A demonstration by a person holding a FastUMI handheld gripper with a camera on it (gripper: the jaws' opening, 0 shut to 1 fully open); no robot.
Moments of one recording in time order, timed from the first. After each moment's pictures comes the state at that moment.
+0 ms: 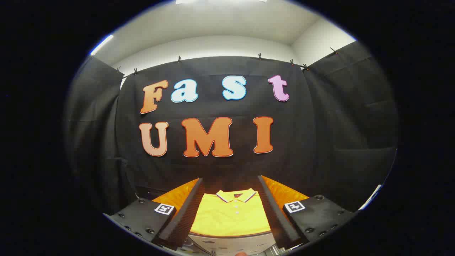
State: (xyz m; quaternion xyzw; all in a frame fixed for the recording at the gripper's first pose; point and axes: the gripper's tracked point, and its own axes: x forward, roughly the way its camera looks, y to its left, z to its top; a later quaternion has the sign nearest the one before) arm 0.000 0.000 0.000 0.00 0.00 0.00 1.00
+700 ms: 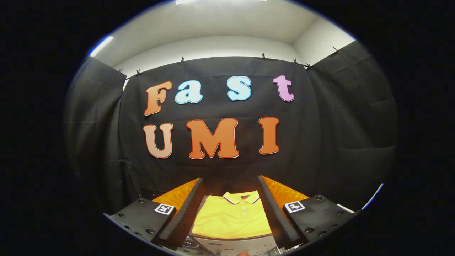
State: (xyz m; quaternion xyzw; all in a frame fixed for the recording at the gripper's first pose) arm 0.007 0.019 0.009 0.01 0.00 0.02 1.00
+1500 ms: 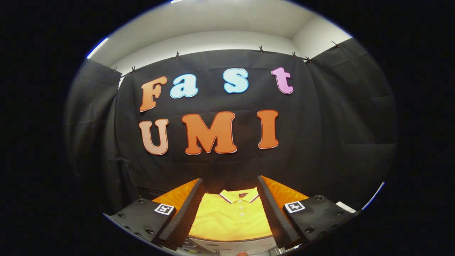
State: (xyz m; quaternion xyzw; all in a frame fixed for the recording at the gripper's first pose) arm 0.041 -0.005 -0.007 0.02 0.04 0.02 1.00
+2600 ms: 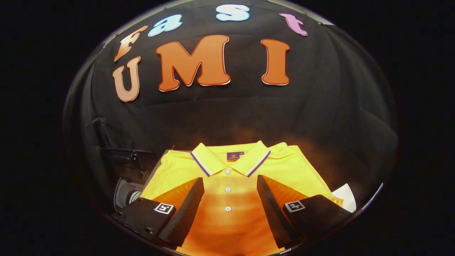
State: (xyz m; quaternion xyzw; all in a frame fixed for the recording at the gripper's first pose) arm 0.213 -0.041 -0.222 0.00 0.28 0.01 0.96
